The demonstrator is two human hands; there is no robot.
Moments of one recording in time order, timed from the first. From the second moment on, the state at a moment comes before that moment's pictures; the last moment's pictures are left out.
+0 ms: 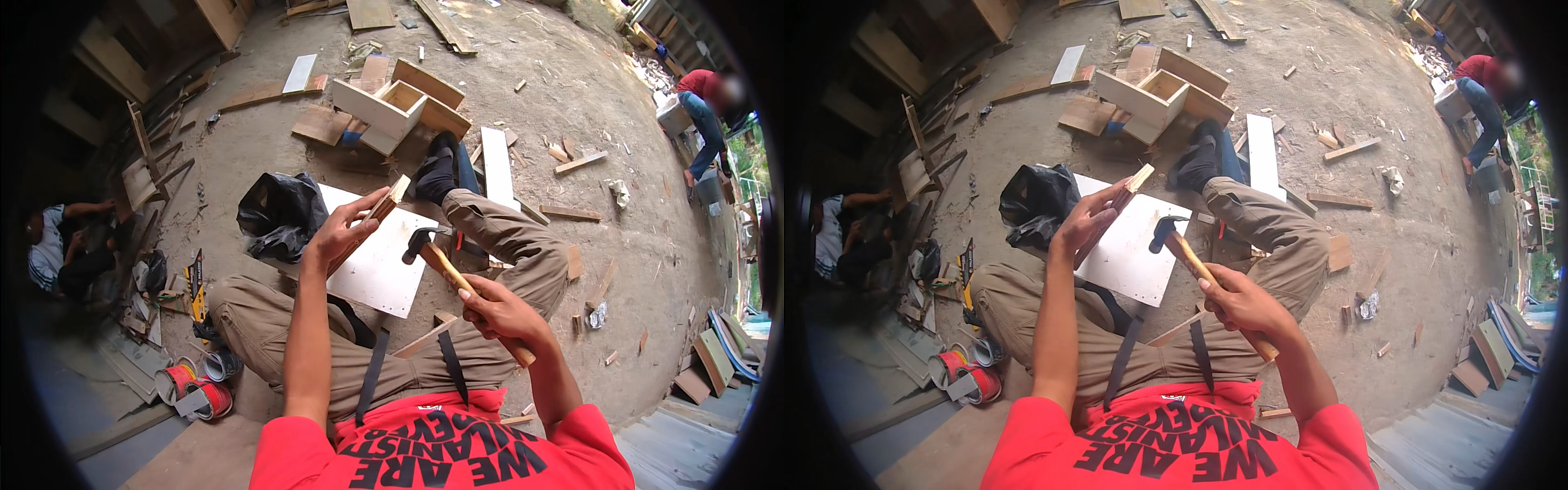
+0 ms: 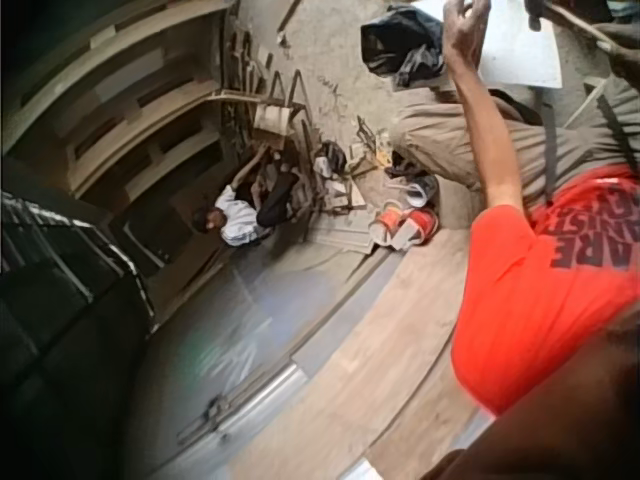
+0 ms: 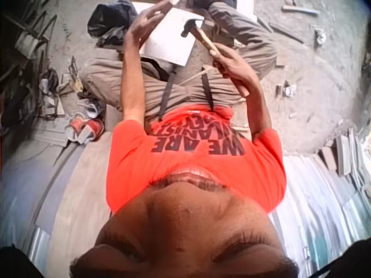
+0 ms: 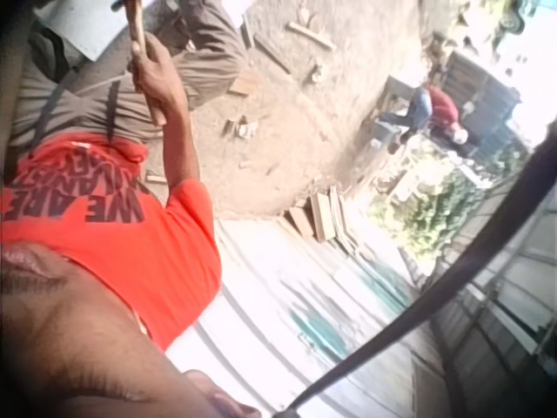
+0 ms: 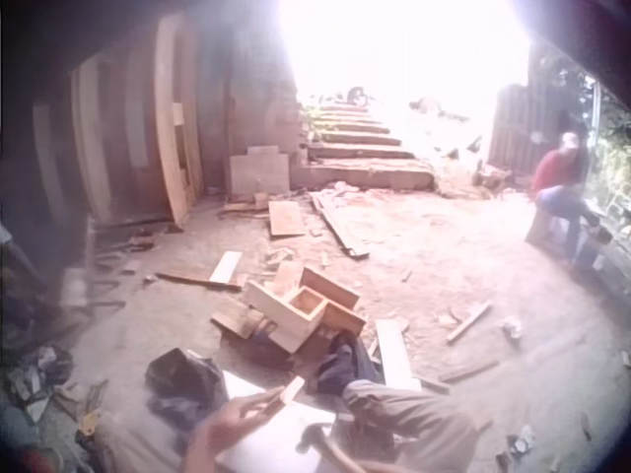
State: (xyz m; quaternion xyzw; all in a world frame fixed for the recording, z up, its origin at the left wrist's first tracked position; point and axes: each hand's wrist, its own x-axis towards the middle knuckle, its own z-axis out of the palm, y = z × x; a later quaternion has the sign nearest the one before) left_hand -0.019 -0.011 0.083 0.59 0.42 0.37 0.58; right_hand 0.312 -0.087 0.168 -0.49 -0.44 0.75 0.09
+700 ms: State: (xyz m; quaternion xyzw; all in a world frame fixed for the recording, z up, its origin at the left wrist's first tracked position) left_hand -0.028 -0.031 0.086 0.57 0.36 0.26 0.69; right_hand 0.317 -0.060 0.221 -0.44 -0.47 0.76 -0.08
